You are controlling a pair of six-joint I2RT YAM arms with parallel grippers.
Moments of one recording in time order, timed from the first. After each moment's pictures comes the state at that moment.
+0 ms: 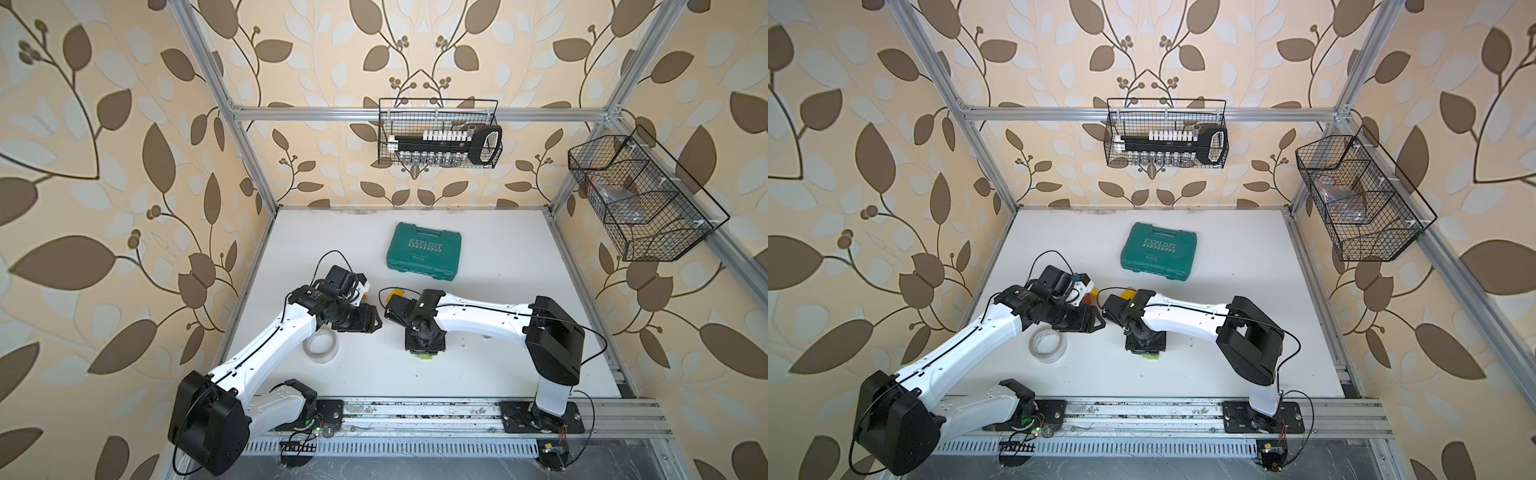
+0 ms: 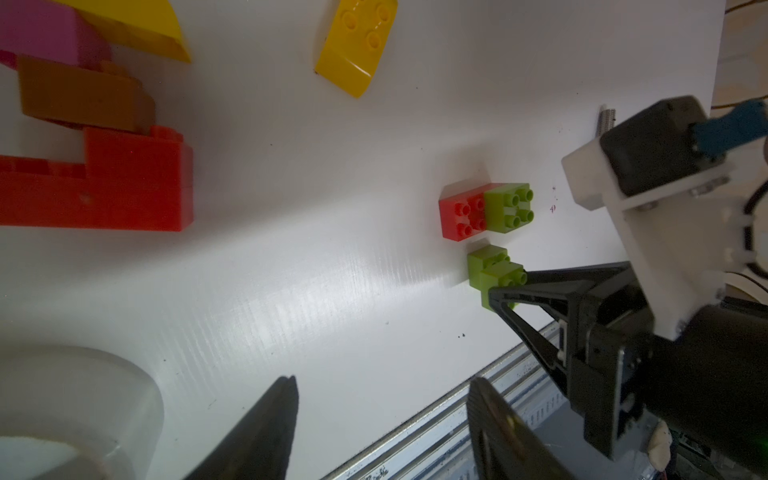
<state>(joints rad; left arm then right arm) -0.43 1.14 0.83 -0.84 0.39 -0.38 1.05 1.87 1.36 -1.06 0.04 1.16</state>
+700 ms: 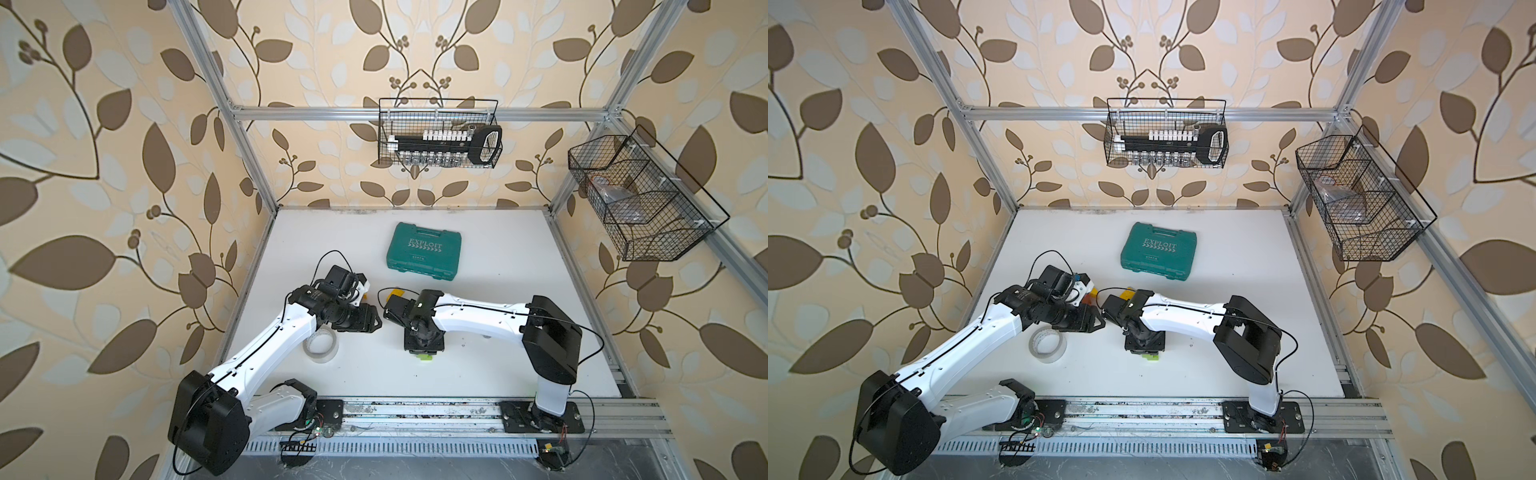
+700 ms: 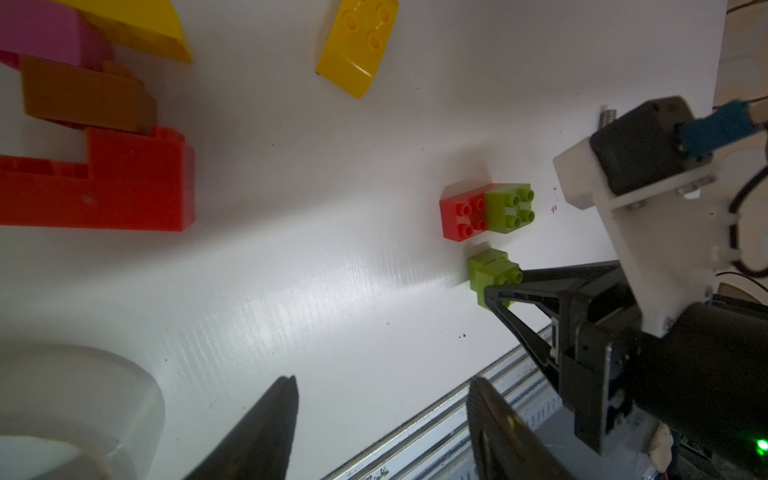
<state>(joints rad) -0.43 1.14 0.83 -0.84 0.38 -0.38 1.06 1.89 1.36 -1.06 0.04 1.16</state>
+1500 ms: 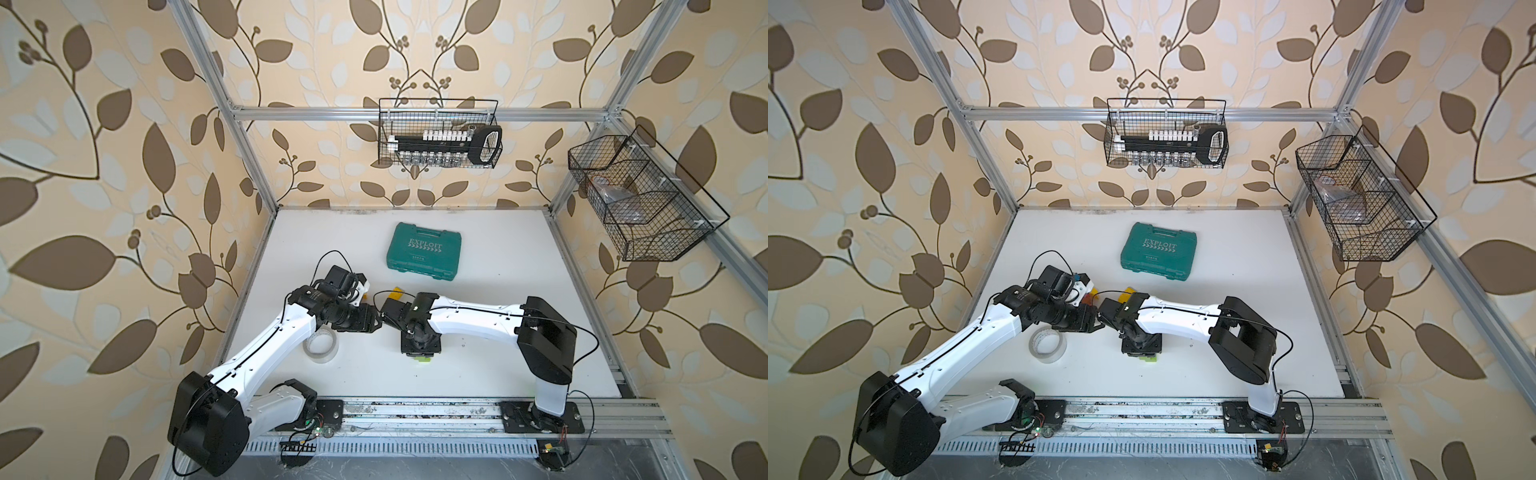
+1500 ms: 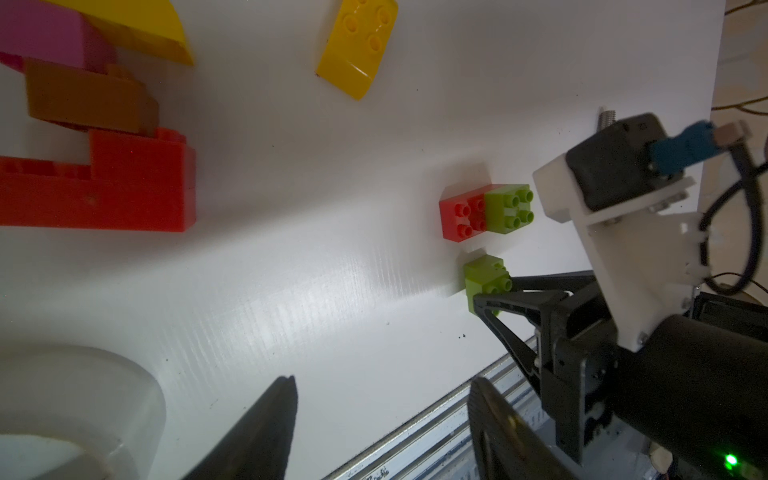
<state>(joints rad) -0.43 1.13 0.83 -0.84 0.38 -0.38 1.08 1.92 1.38 -1.05 0.04 1.15</state>
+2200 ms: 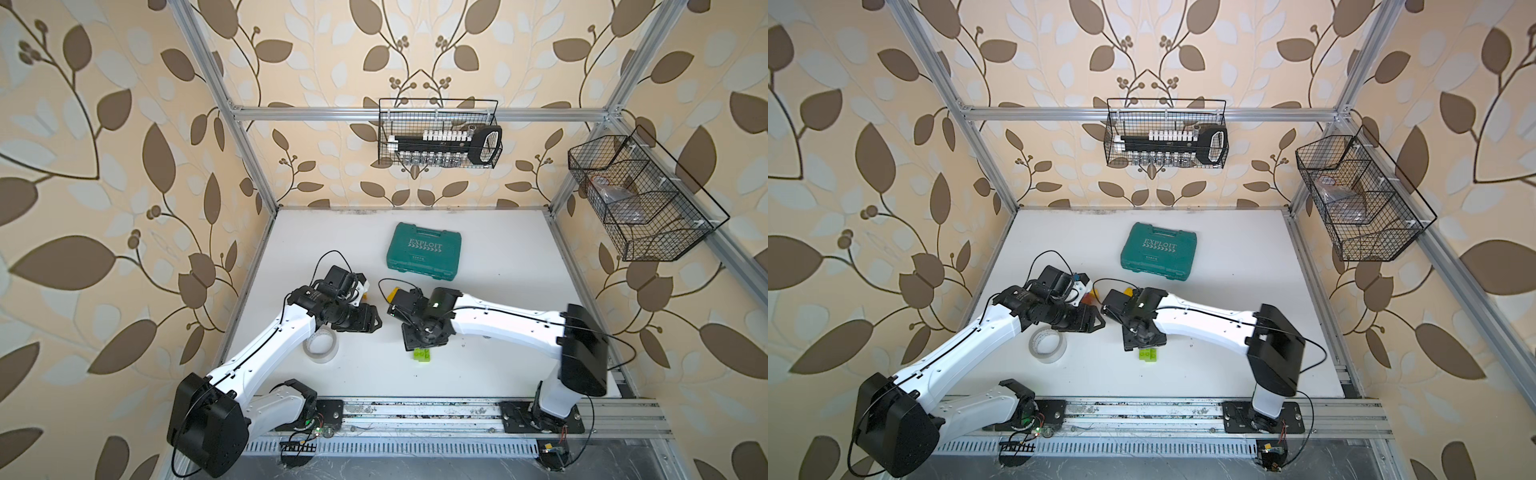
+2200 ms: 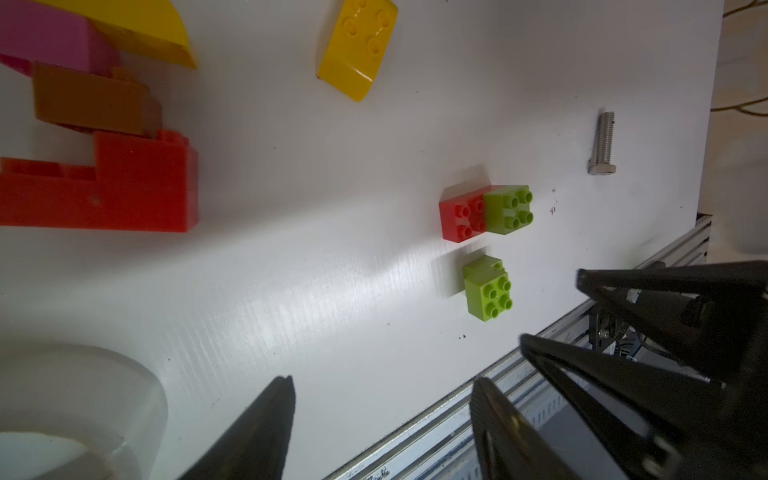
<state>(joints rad) -0.43 1.13 0.83 -0.84 0.38 -0.38 1.09 1.63 1.34 -1.02 0.18 0.89</state>
